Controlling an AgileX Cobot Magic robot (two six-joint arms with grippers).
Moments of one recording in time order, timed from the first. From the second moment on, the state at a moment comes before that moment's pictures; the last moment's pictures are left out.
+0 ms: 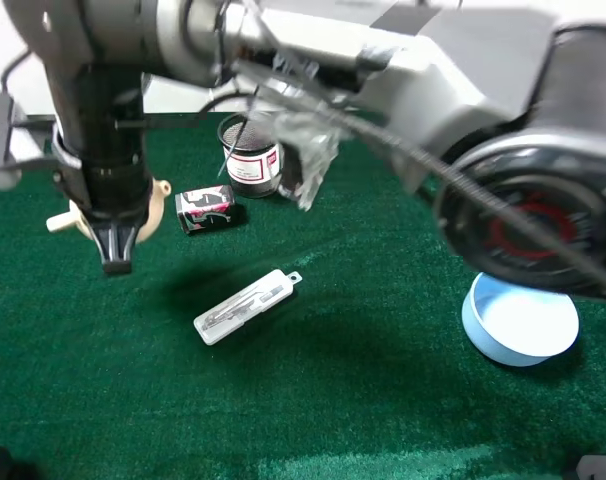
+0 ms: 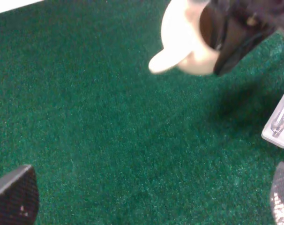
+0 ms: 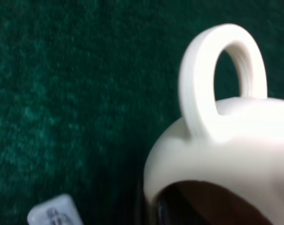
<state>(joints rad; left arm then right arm) -0.07 -0.01 -0.50 -0.10 1.07 0.23 1.10 2.40 -2.20 0.14 1.21 -0.80</state>
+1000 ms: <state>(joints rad) -0.07 -0.01 -0.50 -0.10 1.07 0.23 1.12 2.56 -2.21 0.27 1.19 -0.85</state>
